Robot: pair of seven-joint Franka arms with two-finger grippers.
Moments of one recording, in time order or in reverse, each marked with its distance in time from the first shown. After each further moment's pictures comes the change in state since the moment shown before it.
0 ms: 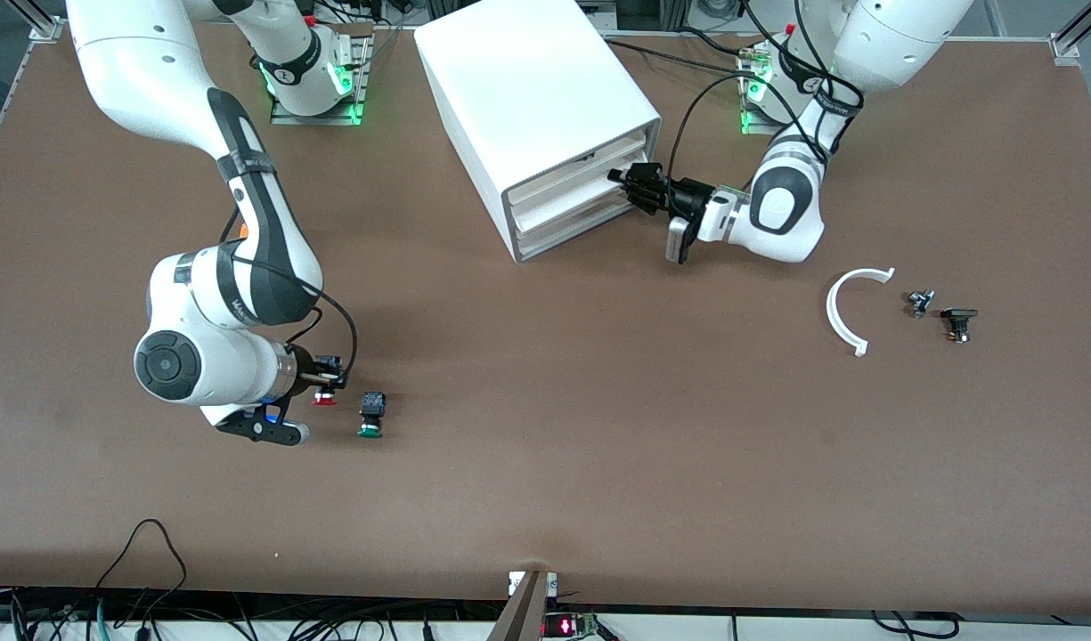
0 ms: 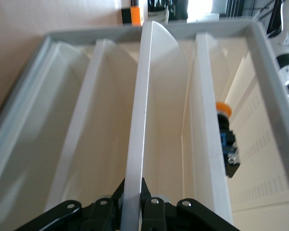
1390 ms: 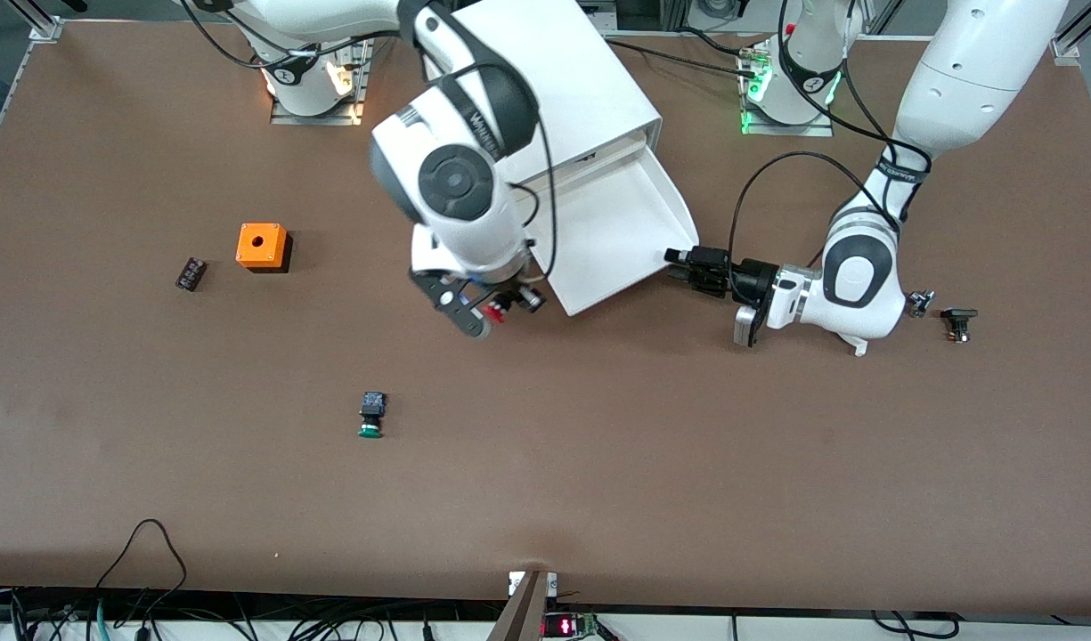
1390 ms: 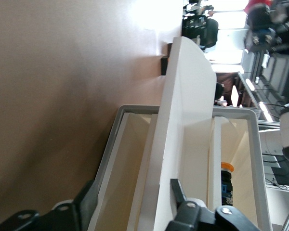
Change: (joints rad) left arm 0.161 0.161 0.052 0.375 0.319 -0.021 -0.305; right arm 0.461 -0.011 0.007 0.200 0.000 -0.014 1.042
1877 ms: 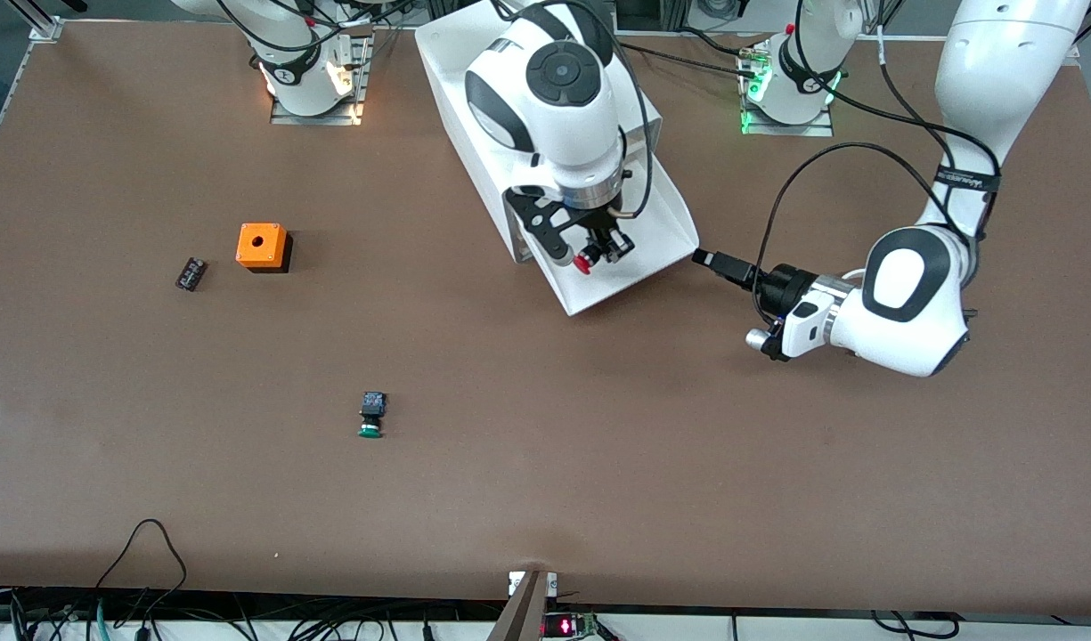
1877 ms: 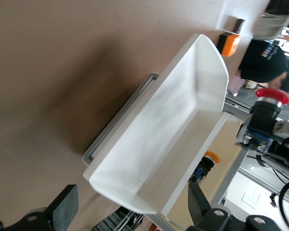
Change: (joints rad) left arm -0.002 -0.046 -0.008 0.307 0.359 -0.228 -0.630; right arm 0.166 0.005 -0.003 -0.003 -0.002 0.177 0.348
